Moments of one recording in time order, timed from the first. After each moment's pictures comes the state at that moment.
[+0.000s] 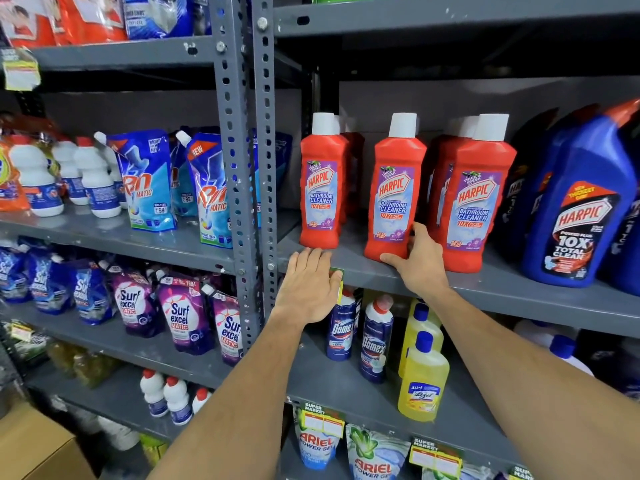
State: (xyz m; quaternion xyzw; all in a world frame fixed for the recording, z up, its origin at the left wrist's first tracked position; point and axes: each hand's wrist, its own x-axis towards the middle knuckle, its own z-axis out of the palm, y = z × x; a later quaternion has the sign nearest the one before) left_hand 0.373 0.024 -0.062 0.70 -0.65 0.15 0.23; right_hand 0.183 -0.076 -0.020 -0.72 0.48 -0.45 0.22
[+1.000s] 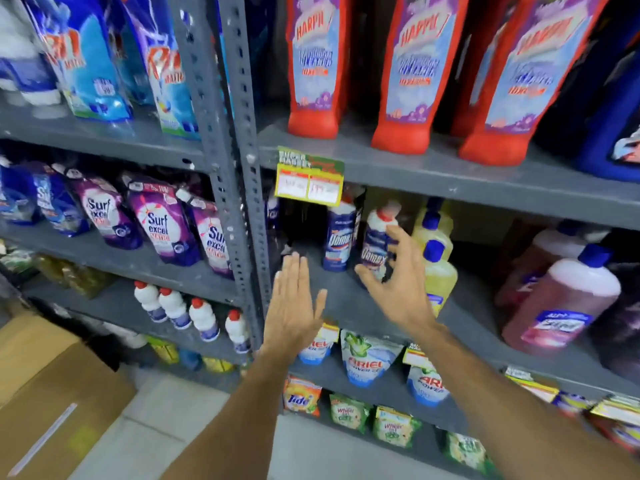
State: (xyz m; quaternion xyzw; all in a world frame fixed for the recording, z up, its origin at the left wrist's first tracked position) left_hand 0.355 0.075 -0.273 0.75 -0.61 0.07 0.25; right_hand 0.172 0.002 -0.192 -0.77 0.40 -0.44 0.24
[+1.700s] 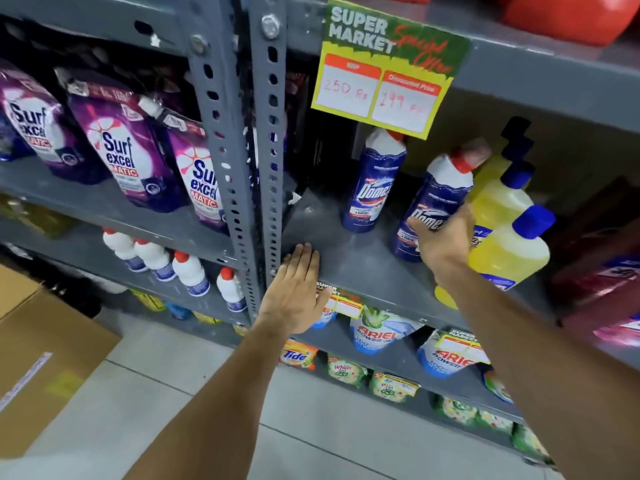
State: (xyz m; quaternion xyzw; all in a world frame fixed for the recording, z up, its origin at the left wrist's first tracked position) left_hand 0.419 0.034 -0.387 0.73 -0.68 -0.02 0.06; right_hand 0.221 -0.111 -0.288 -0.61 0.64 -0.39 0.26
